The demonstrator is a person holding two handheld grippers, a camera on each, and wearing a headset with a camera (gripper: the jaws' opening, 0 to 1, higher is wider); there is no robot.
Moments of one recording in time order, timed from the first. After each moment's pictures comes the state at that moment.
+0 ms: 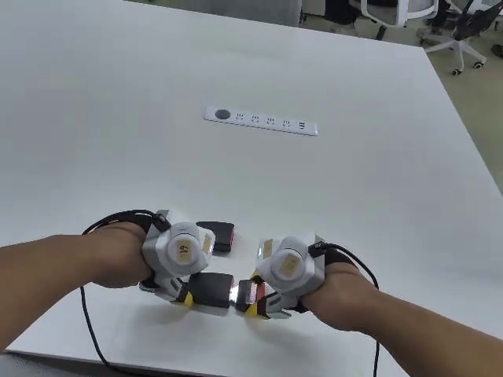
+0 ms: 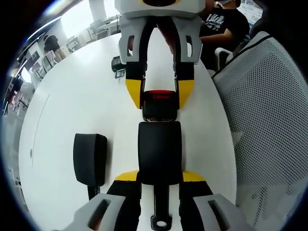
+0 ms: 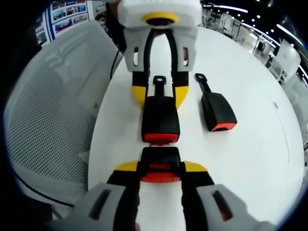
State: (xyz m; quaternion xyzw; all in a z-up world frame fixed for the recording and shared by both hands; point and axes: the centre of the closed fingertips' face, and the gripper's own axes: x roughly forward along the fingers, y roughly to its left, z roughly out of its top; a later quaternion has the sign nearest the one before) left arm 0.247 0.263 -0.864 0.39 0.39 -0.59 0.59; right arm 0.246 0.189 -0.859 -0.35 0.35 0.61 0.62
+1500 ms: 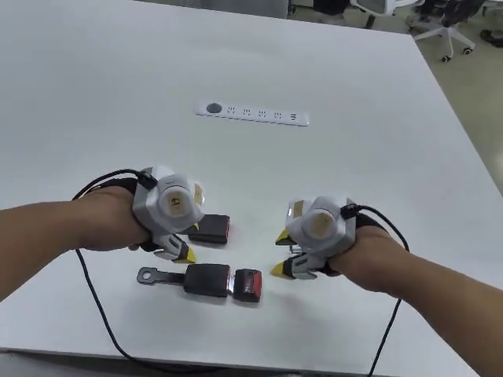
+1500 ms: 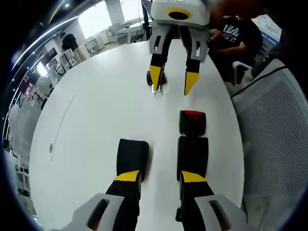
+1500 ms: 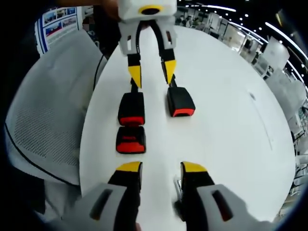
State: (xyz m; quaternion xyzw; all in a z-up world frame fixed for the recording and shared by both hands) left arm 0.300 0.266 -0.819 0.38 0.37 -0.54 0.65; right arm 0.293 0.133 -0.825 -0.36 0.35 0.56 0.66
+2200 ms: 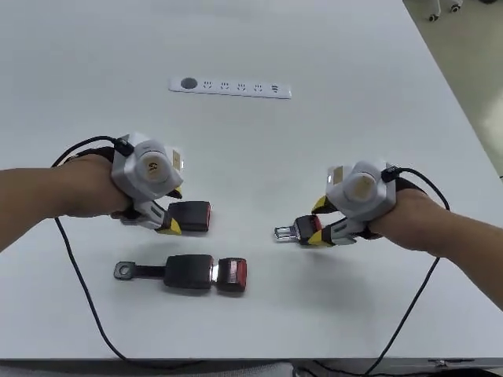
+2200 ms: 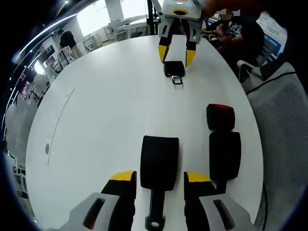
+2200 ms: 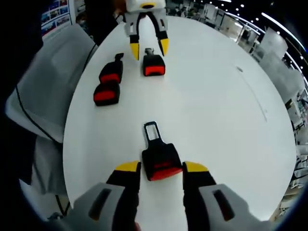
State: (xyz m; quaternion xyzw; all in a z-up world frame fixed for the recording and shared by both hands) left arm 0.345 0.262 -0.844 0.38 0.38 -0.55 0.63; right arm 0.331 0.047 -0.848 -0.37 0.38 0.54 0.65
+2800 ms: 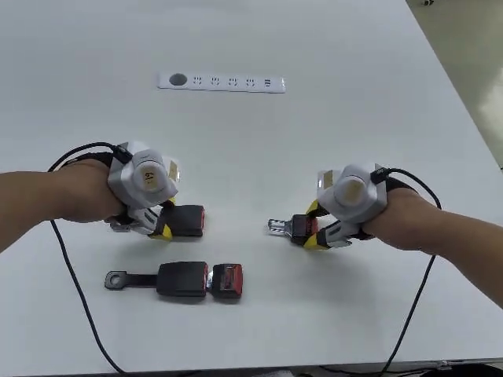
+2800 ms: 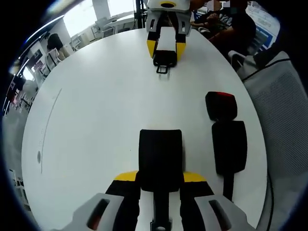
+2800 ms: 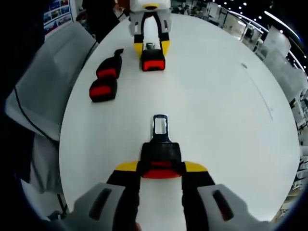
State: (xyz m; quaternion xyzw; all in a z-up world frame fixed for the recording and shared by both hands) left arm 0.346 0.263 -0.856 0.40 0.39 -0.58 0.59; right arm 0.335 0.050 -0.860 -0.37 0.39 0.55 0.64
